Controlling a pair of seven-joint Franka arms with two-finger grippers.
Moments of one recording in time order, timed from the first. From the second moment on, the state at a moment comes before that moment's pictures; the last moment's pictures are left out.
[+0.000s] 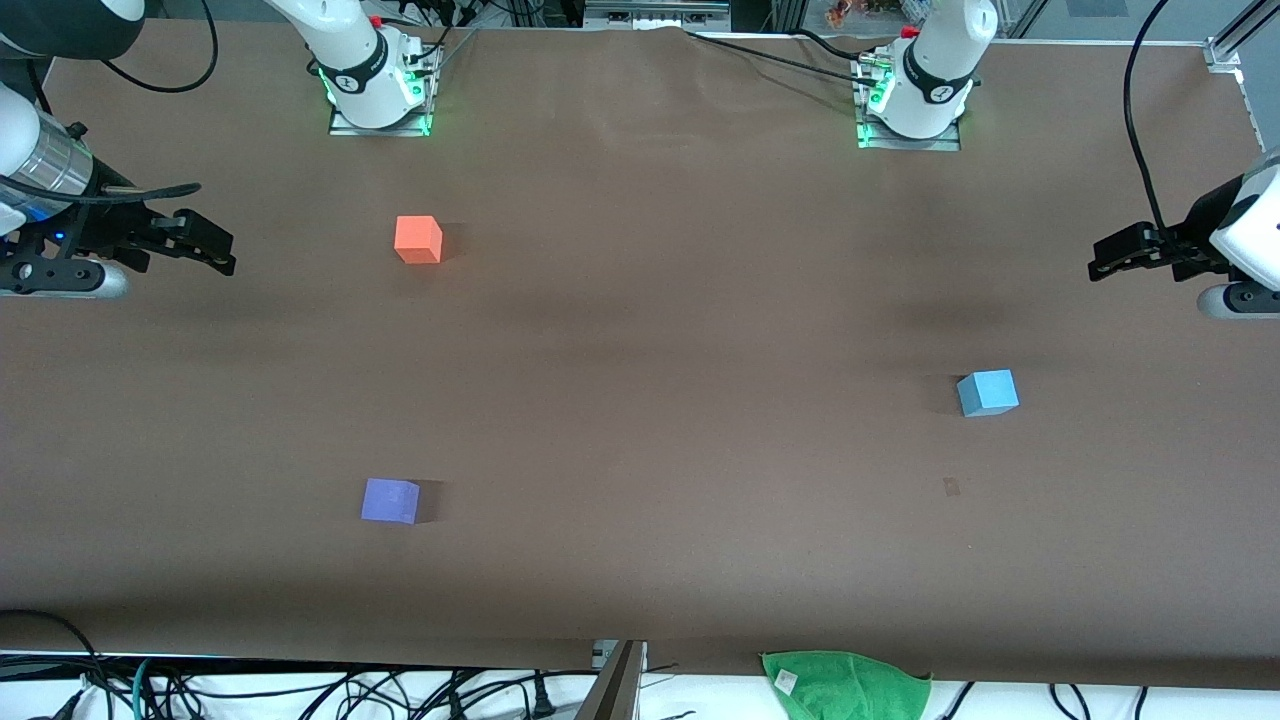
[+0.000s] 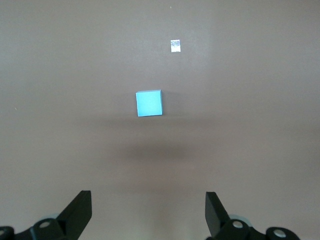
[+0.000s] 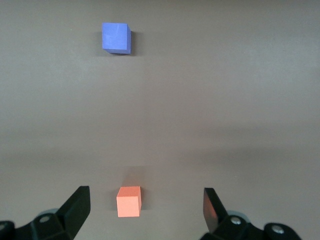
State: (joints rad) left arm 0.06 0.08 -0.02 -1.58 0.00 1.54 0.01; right arm 0.08 0.06 0.01 -1.59 -0.02 1.62 0.11
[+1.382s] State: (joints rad) left arm 0.09 0.27 -0.01 -1.60 0.00 1.63 0.01; right arm 0.08 0.06 0.01 -1.59 -0.02 1.62 0.11
